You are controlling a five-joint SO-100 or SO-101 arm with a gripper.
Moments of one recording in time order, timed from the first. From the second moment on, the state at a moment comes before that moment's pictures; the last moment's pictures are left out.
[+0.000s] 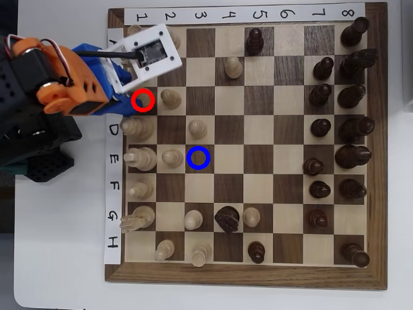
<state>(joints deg) -30.4 137.0 139.0 74.7 100.3</state>
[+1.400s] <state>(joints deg) -28.4 137.1 142.0 68.8 100.3</state>
